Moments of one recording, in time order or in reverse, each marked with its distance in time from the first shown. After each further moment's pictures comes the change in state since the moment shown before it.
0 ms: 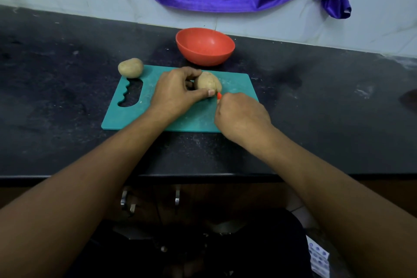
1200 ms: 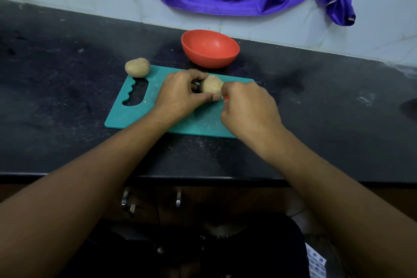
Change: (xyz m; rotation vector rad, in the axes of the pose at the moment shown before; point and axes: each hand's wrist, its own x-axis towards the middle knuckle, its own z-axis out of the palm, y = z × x) left_hand 0.000 0.001 -0.002 -0.012 -0.045 0.000; right_hand -0.008 -0.001 -0.015 -0.064 0.295 -0.156
